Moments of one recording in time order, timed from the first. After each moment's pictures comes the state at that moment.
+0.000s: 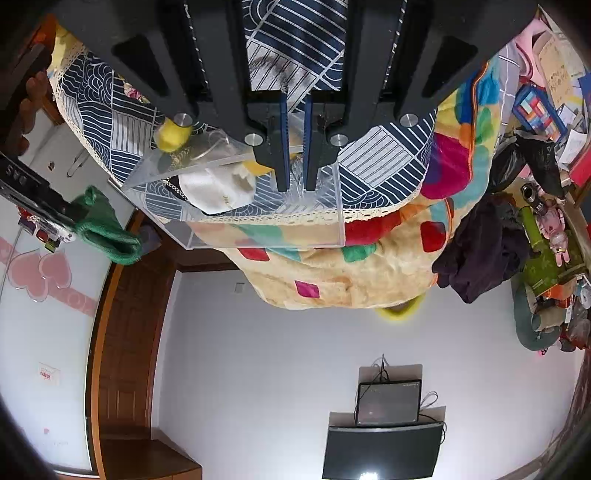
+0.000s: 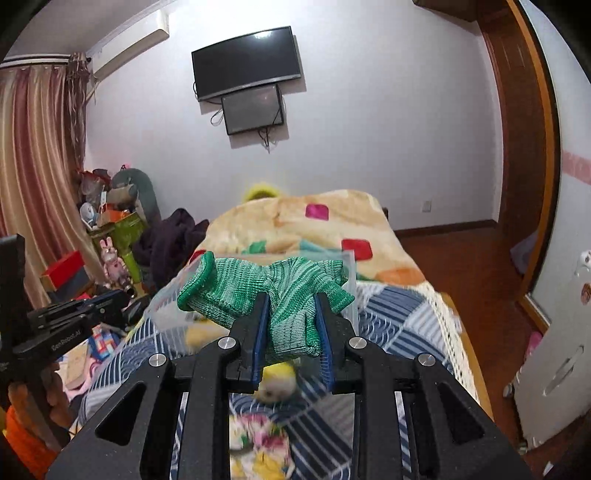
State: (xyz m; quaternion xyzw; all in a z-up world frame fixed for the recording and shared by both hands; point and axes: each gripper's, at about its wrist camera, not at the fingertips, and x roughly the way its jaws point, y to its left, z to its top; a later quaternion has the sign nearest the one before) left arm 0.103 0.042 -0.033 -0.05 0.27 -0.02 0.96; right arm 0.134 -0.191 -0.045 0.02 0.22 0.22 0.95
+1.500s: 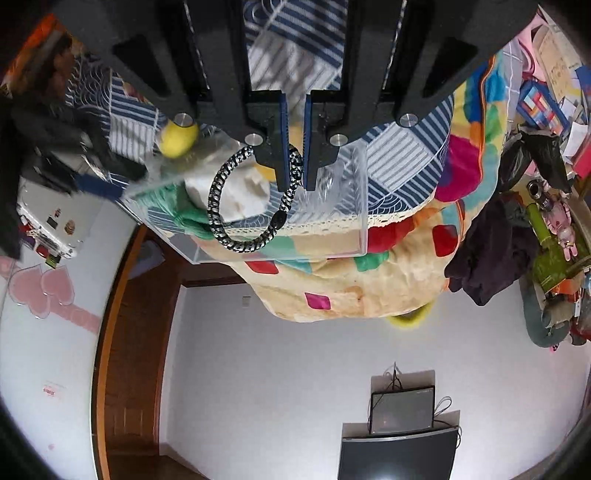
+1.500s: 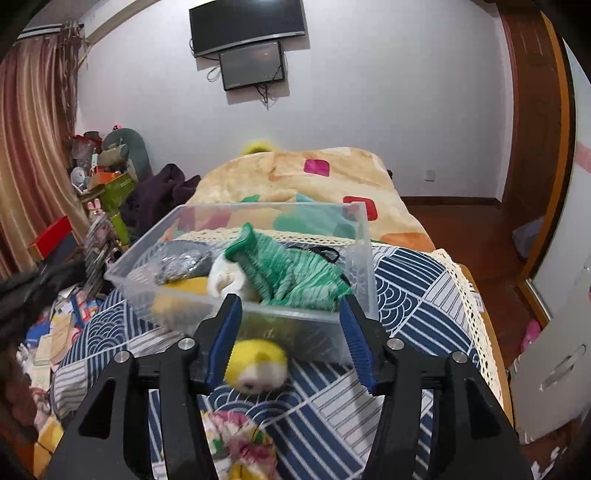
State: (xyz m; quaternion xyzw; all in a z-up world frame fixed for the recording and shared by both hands) left arm 0.128 0.020 -0.043 -0.02 0.29 -0.02 0.96; right arm 0.155 -0.182 -0.078 -0.01 0.30 0.23 0.93
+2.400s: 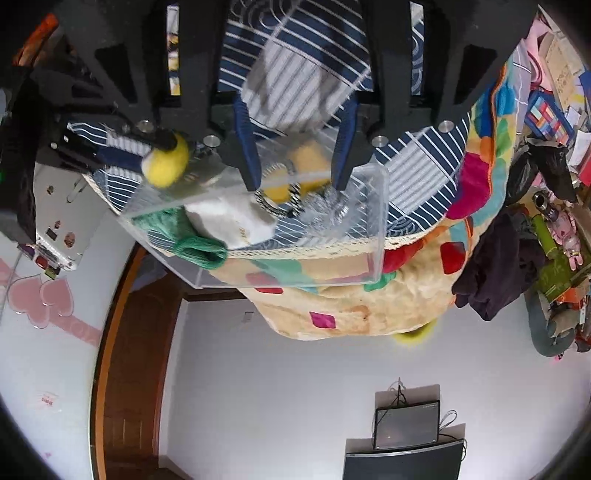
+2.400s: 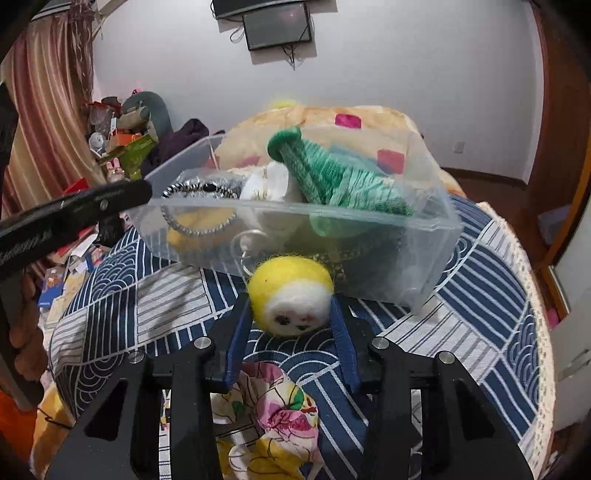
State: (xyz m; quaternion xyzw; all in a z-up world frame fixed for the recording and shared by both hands) left arm 0.121 0.007 -0.062 -0.03 0.32 -0.03 0.95; right arm 0.153 -0.157 -0.120 -0.03 0.35 0.26 0.90
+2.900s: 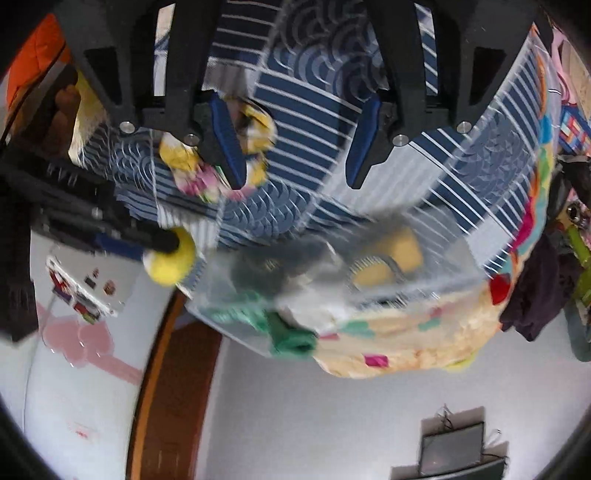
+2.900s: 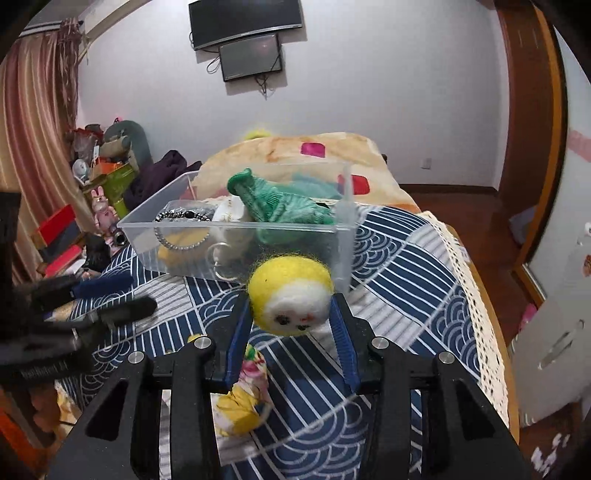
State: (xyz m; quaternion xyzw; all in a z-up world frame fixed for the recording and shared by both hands) left arm 0.088 -0.048 -0.106 -0.02 0.38 -0.12 0.92; right arm 0.124 -0.205 -0.106 0.00 0.32 0.22 0.92
